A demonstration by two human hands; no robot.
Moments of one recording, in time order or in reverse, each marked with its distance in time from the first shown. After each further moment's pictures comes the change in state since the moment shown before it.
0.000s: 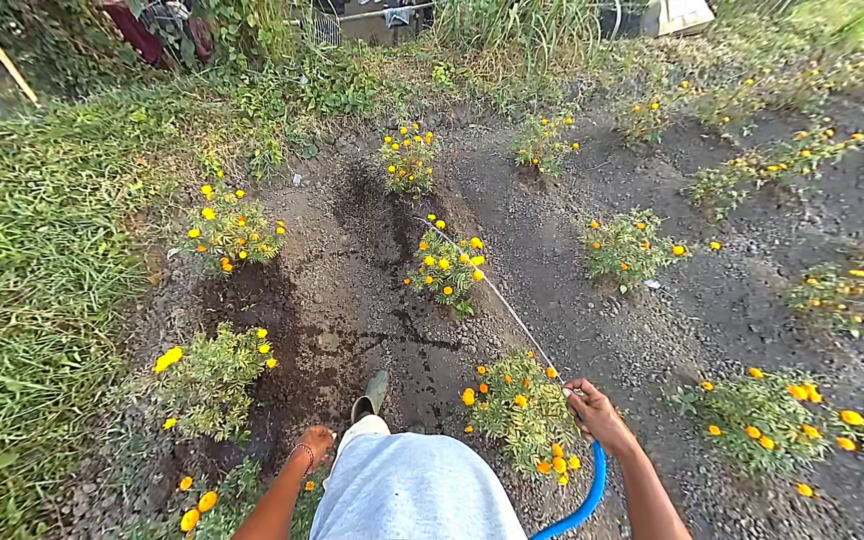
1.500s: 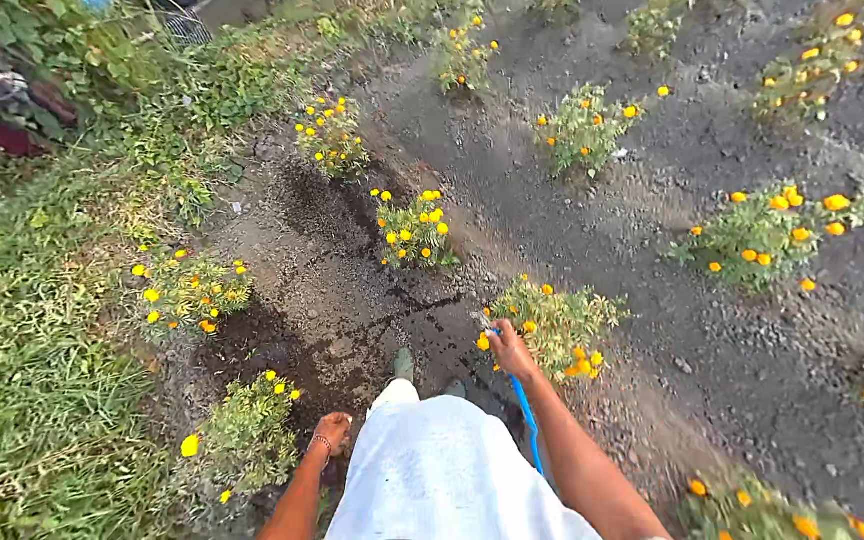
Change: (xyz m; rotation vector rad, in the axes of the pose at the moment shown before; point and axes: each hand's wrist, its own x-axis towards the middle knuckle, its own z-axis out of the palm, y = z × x) left_hand 0.013 0.065 -0.061 0.215 0.003 0.024; right_hand 0.037 0.019 0.156 -0.147 0.113 0.074
